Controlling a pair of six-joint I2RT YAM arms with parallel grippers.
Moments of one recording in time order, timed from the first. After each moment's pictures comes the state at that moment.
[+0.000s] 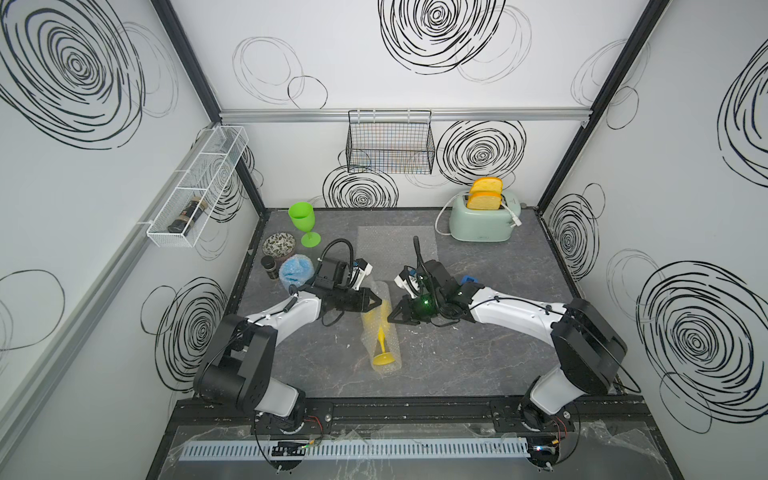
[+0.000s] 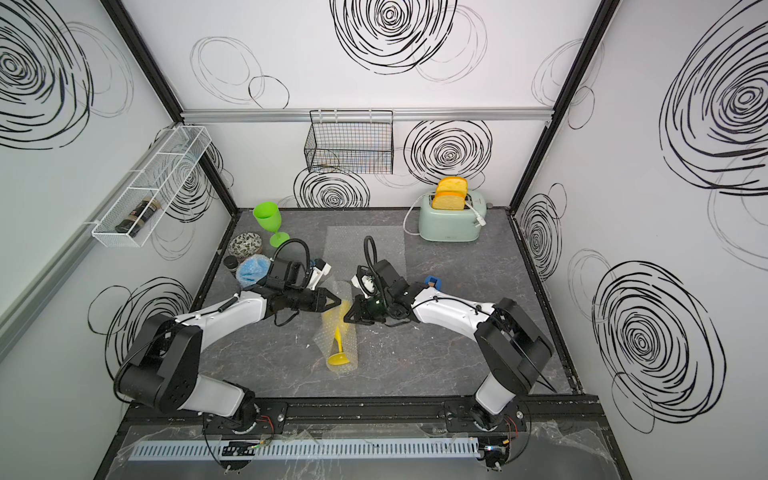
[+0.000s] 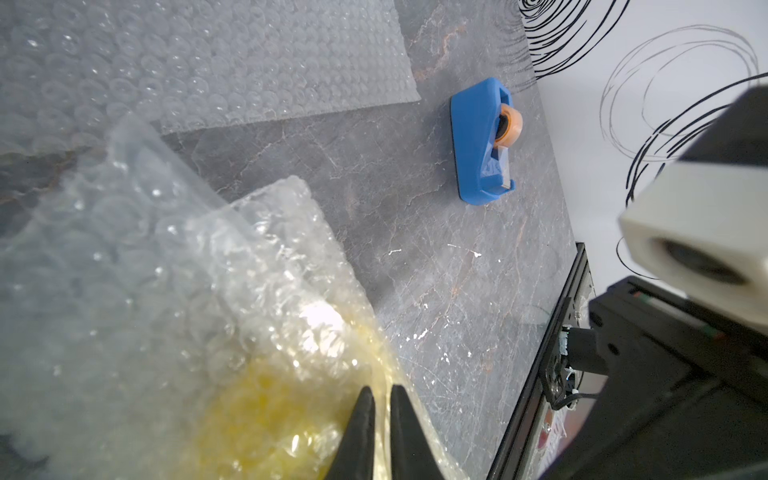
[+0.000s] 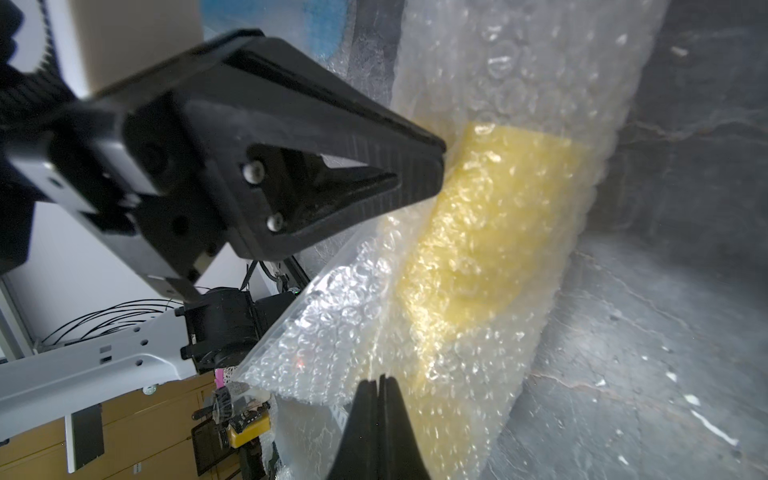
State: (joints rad) left arm -0.29 1.48 0.74 -0.18 0.70 -0.29; right arm 0.82 1.61 0.96 -0.19 -0.62 0.77
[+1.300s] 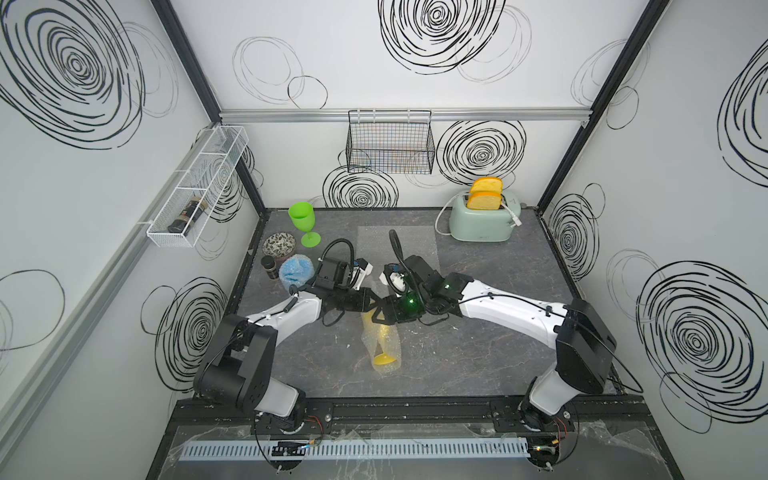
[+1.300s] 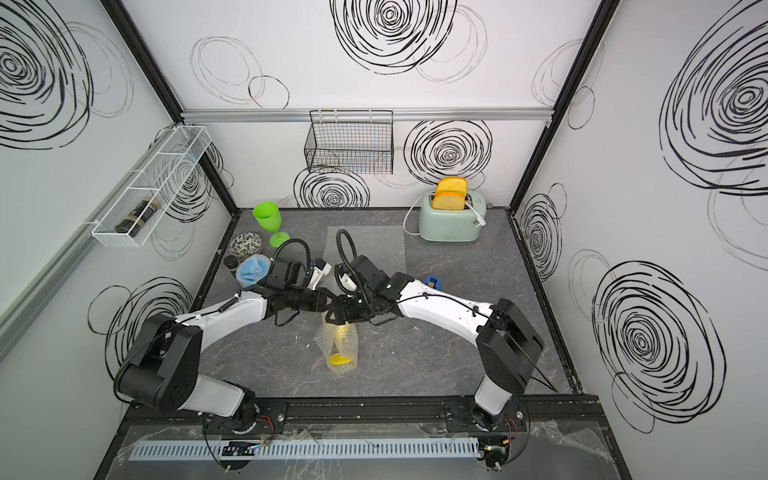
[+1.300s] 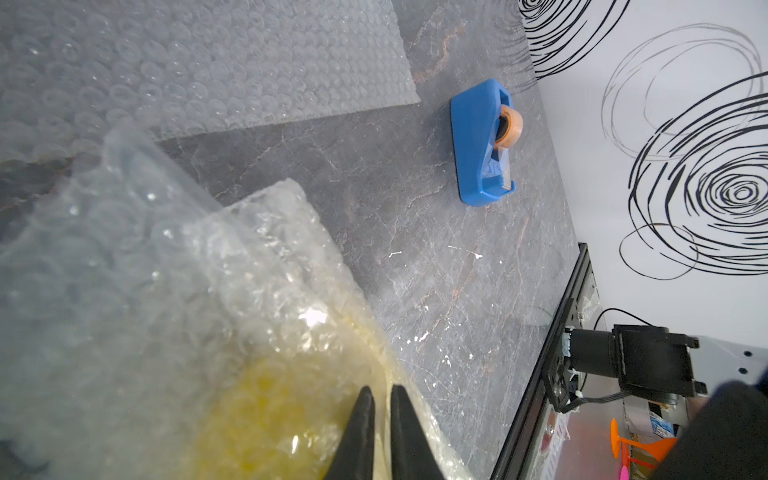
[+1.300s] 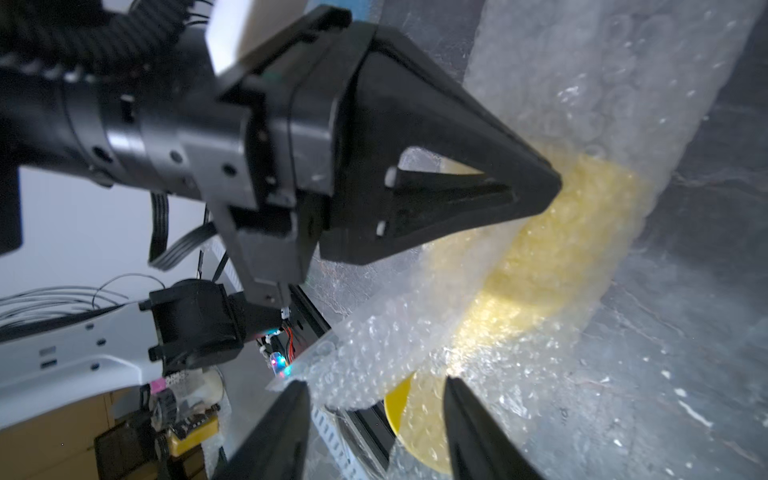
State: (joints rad) left arm -0.29 1.48 0.74 -0.17 0.69 -0.29; right arm 0.97 1.68 1.27 -0.50 -0.40 0.67
